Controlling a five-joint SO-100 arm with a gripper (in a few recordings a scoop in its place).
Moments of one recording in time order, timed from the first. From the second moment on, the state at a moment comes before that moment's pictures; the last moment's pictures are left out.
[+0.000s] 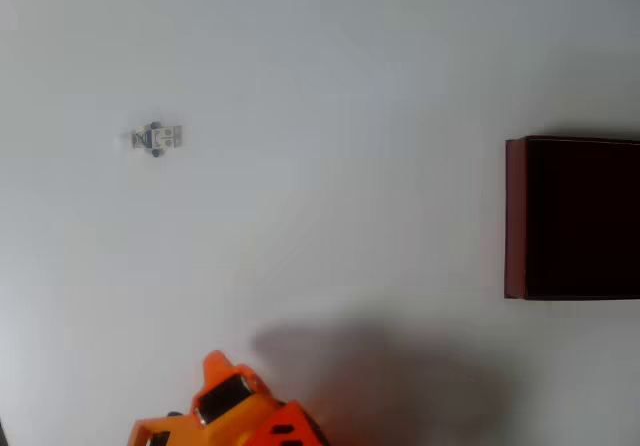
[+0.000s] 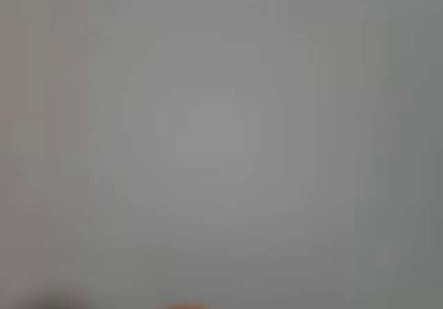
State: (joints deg) arm -39.5 194.6 173.9 76.1 1.5
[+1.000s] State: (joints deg) arm -40.2 181.3 161.3 70.7 28.5
